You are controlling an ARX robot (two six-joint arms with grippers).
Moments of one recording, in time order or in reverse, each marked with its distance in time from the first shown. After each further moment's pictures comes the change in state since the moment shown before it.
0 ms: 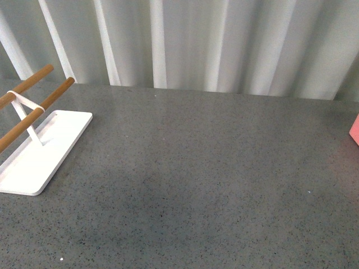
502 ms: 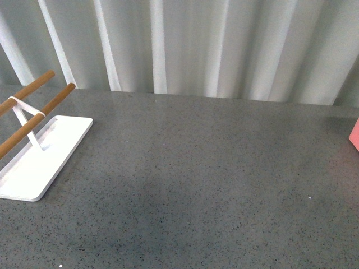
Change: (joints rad) left arm 0.000 0.000 0.000 0.000 0.000 0.000; right arm 0.218 -0.184 -0.334 0.049 -0.043 -0.179
